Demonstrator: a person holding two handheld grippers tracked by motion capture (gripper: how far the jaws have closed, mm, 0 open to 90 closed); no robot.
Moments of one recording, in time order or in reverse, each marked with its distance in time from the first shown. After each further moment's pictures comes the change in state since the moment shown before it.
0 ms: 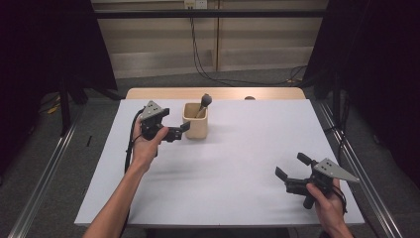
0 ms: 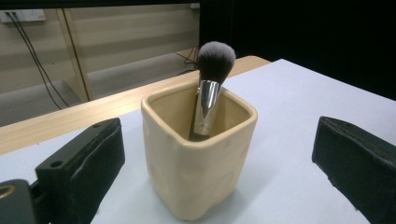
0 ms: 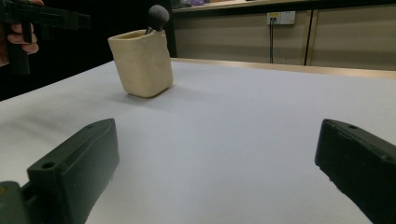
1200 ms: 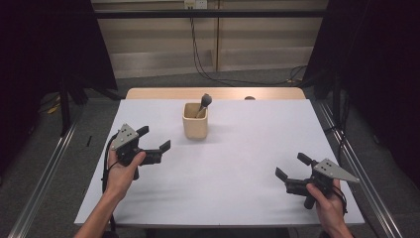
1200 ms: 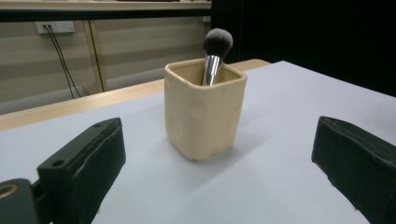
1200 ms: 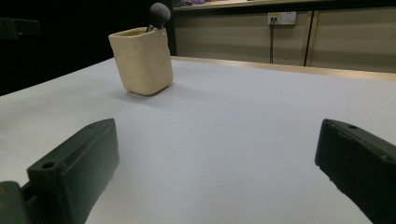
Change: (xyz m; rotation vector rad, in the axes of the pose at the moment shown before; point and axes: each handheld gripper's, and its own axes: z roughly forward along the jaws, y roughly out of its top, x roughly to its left) left arm -0.010 -0.041 -0.079 -0.053 0.046 0.007; right arm 0.000 0.000 -0.001 0.005 0.000 -0.021
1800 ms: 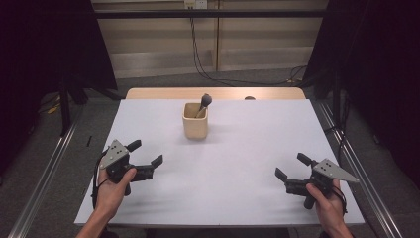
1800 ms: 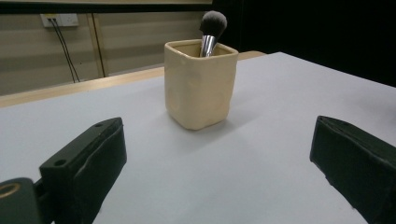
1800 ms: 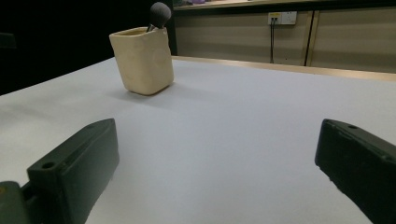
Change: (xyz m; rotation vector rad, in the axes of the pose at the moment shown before) left arm -0.008 -0.023 -0.035 0.002 0.010 0.003; right arm 0.001 0.000 0.000 0.002 0.005 0.001
